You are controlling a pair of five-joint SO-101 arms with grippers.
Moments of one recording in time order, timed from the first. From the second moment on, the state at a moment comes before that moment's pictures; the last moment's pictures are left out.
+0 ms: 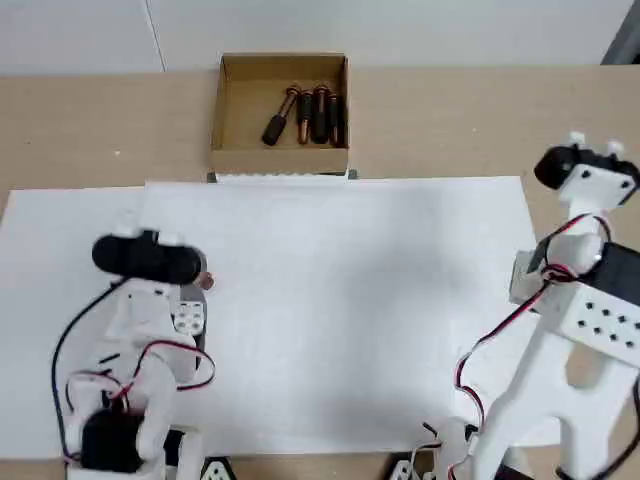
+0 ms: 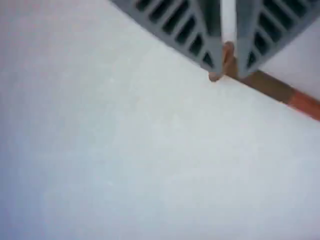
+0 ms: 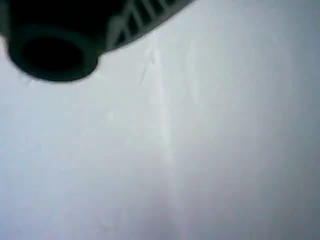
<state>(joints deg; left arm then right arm) 0.8 -86.6 64.6 69.5 -0.9 22.5 -31.8 13.8 96.5 11.6</state>
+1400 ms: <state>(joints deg) -9.1 1.1 22.7 87.5 -18.9 22.6 -61.4 37.4 93.2 11.6</state>
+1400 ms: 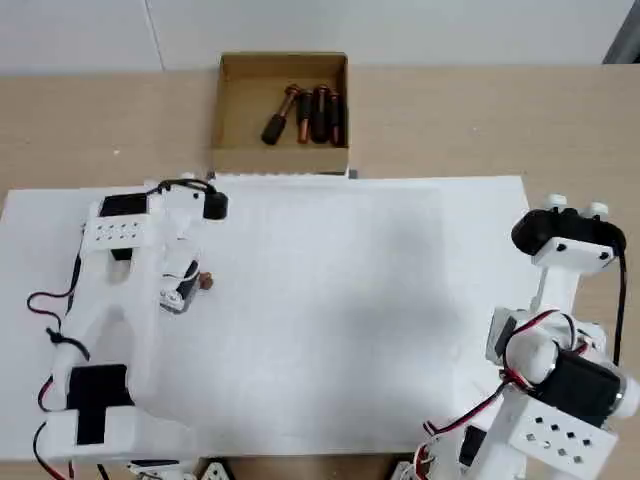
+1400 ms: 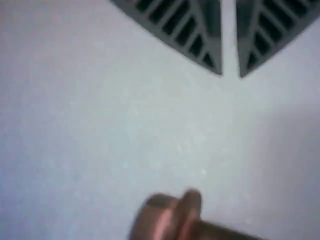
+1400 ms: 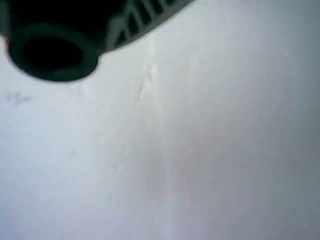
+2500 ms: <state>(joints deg) -0.9 19.3 -0.2 80.5 -14.9 22.6 -61.5 37.4 93.2 11.6</state>
